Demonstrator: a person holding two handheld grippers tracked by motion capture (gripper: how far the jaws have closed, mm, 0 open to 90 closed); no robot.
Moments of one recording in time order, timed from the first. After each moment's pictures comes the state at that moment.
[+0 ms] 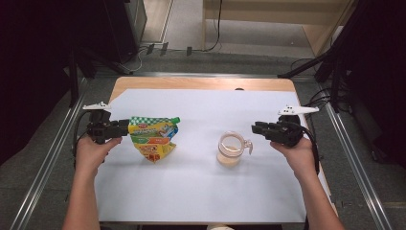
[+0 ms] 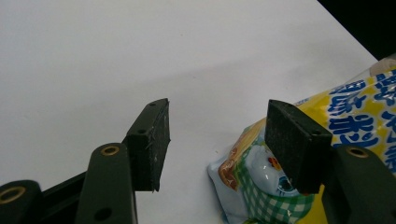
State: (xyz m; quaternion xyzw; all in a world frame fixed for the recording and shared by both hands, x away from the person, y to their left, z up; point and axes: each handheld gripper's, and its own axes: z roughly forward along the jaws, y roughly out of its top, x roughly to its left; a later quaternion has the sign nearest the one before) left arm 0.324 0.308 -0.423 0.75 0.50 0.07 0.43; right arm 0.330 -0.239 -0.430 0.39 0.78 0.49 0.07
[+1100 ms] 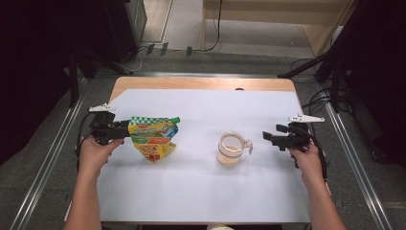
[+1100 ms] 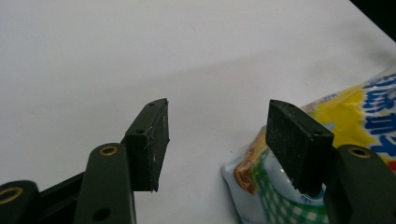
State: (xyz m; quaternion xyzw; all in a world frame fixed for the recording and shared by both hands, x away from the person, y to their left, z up) left arm 0.328 0.301 -0.433 0.75 0.51 0.10 0.41; right arm 0.346 -0.282 -0.491 0.47 0.75 0.44 0.12
